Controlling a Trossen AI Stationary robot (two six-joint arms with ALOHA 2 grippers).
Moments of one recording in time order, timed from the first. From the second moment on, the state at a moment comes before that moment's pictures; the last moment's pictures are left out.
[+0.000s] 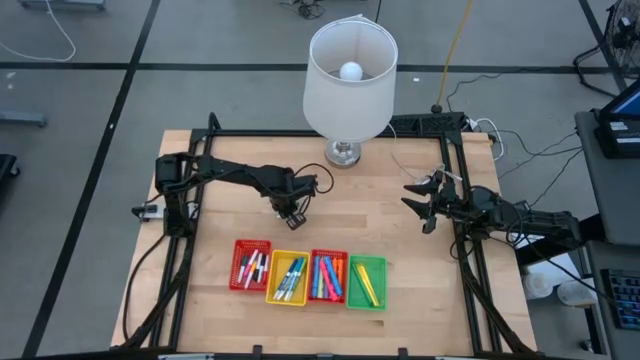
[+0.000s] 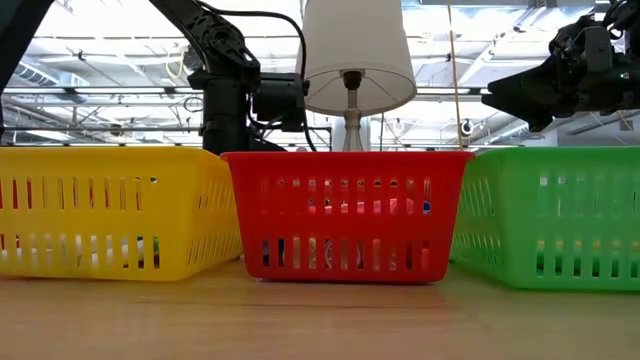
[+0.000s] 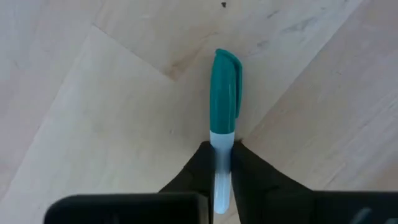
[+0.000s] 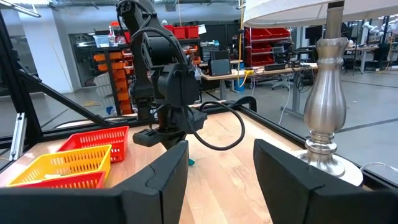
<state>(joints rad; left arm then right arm) 0.21 1.92 1.15 -0.75 0.00 -0.43 -0.10 0.01 0.02 0.07 0.16 0.09</state>
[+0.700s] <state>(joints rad) -0.13 1.54 1.24 -1.25 -0.08 -1.25 -0.10 0.01 0.02 0.07 0.16 0.09</state>
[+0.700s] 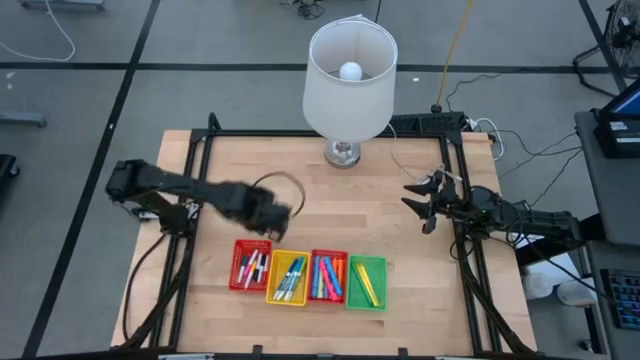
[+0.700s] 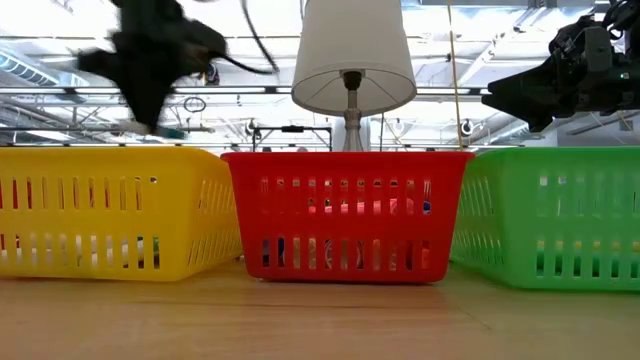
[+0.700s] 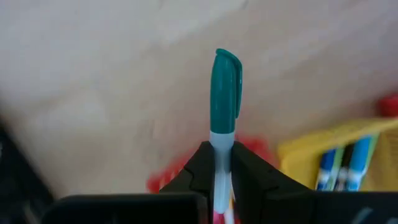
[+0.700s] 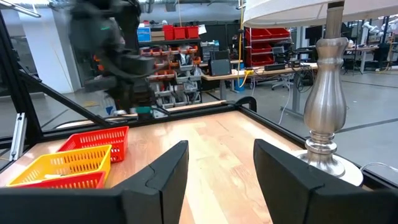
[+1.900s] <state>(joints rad) -0.46 1.70 1.24 -1.09 0.11 -2.05 -0.10 0.01 0.02 0.07 0.16 0.09</state>
